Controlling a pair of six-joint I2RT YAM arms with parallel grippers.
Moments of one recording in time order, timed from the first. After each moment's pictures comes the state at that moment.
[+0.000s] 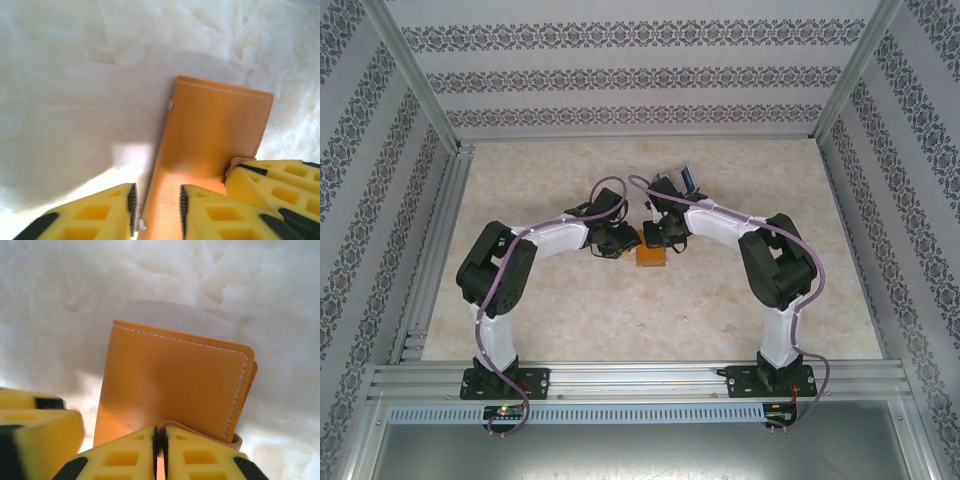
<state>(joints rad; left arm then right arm) -0.53 1.89 1.19 -0.33 0.28 -0.97 0.57 1.94 1.33 -0.59 -0.15 0.40</state>
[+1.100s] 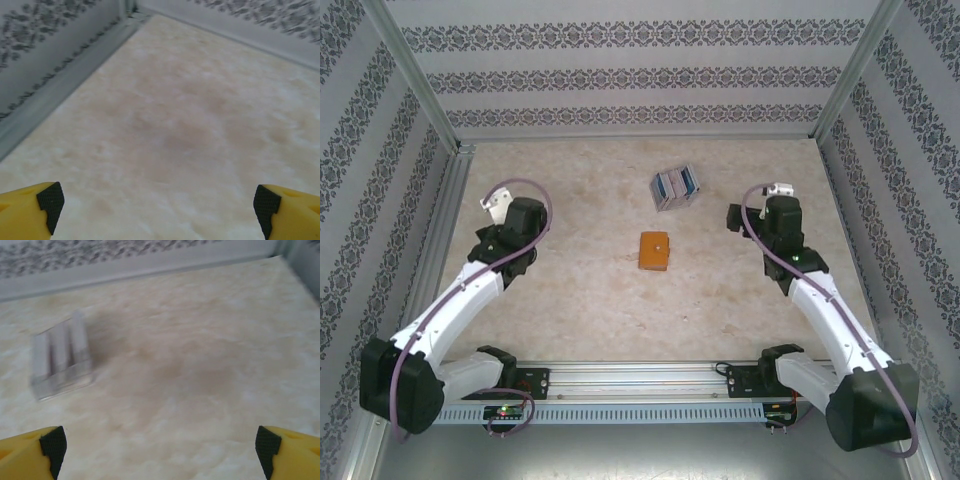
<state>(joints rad) -0.31 1.10 0.77 -0.39 -0.70 -0.57 0.15 1.01 0.68 -0.19 0.19 0.23</state>
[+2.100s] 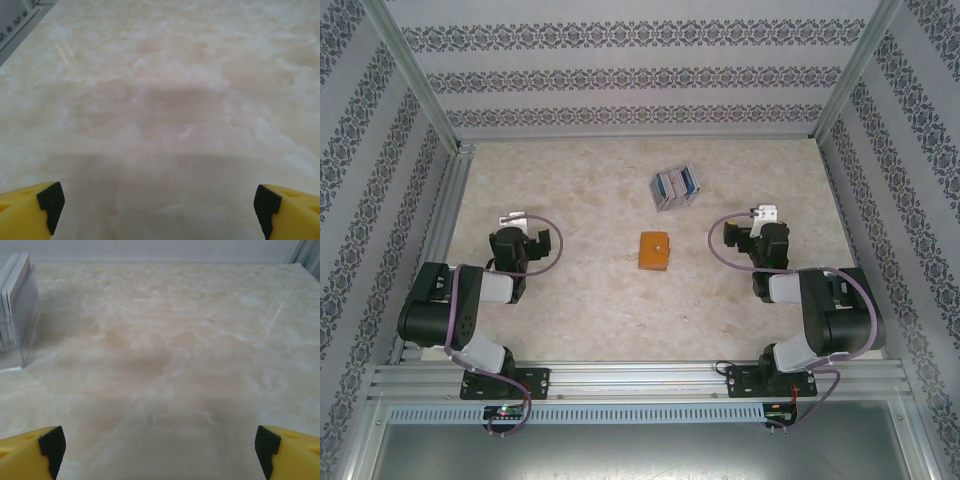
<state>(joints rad) -0.03 1.56 0.39 0.70 -0.20 -0.05 0.02 1.51 0.36 0.77 0.04 0.03</state>
